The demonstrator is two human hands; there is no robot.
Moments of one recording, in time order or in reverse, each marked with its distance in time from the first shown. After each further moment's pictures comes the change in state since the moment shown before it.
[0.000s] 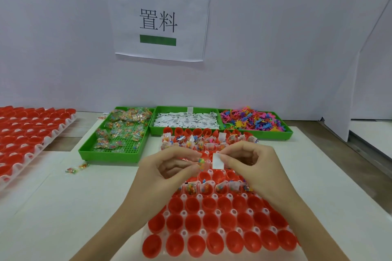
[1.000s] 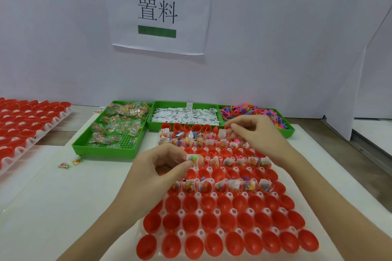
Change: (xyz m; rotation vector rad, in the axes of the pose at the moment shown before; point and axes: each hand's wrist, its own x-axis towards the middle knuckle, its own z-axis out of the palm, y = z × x) left_hand 0.002 -0.005 -0.006 0.130 0.038 -0.067; right_hand 0.073 0.020 -0.027 -0.190 -0.061 0.129
